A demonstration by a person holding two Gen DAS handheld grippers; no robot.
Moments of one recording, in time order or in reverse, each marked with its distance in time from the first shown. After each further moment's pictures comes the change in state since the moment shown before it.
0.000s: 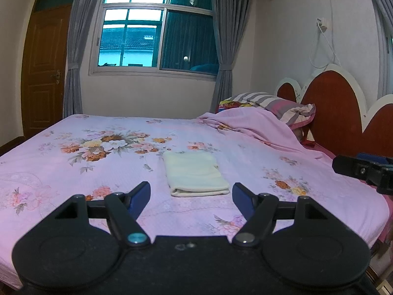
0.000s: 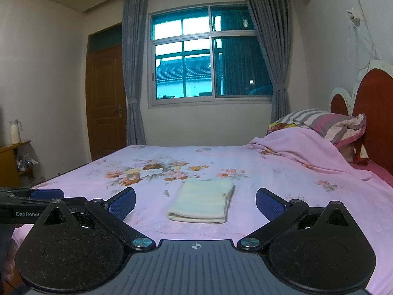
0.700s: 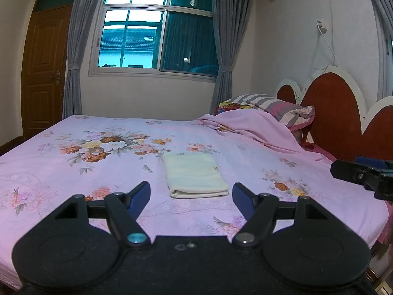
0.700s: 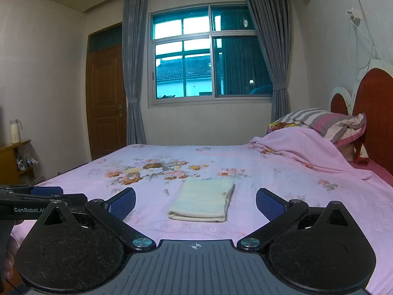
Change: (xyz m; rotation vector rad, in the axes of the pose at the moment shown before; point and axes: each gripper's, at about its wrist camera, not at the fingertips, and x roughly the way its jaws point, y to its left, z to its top) left arm 0.001 -0.001 0.001 -0.001 -0.004 -0.004; right arm 0.000 -0.002 0.000 -0.001 0.002 0.001
